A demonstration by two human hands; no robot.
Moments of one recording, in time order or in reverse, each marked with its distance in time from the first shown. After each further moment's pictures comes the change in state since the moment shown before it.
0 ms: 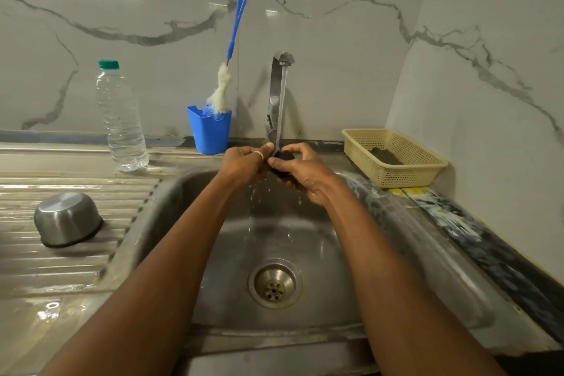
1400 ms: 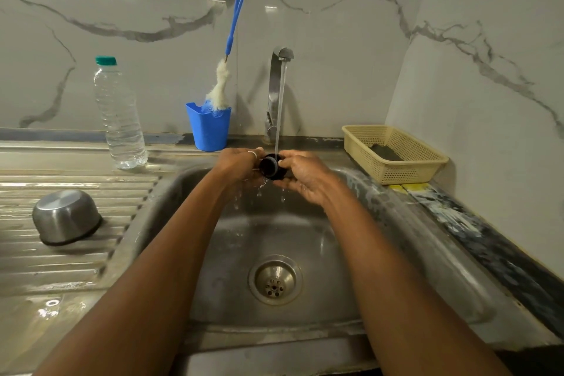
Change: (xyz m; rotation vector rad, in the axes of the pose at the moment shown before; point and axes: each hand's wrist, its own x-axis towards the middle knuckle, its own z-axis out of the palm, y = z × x) left_hand -0.012 0.005 -0.007 -0.030 0.015 -0.116; right_hand 0.016 0.013 0.005 0.166 -0.024 0.112
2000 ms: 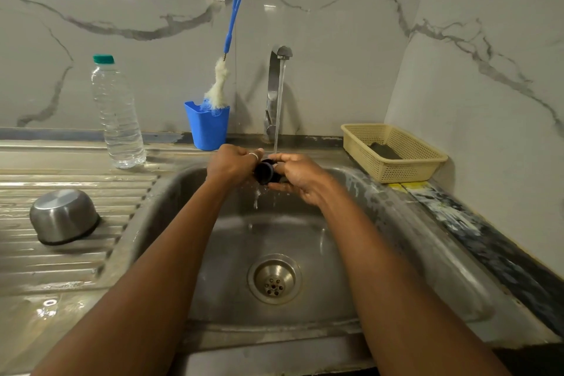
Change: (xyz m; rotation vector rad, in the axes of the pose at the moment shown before) left_hand 0.002 -0.001 -0.003 0.445 0.164 0.130; right_hand -0.013 -0.001 0.005 -0.156 -0.060 0.000
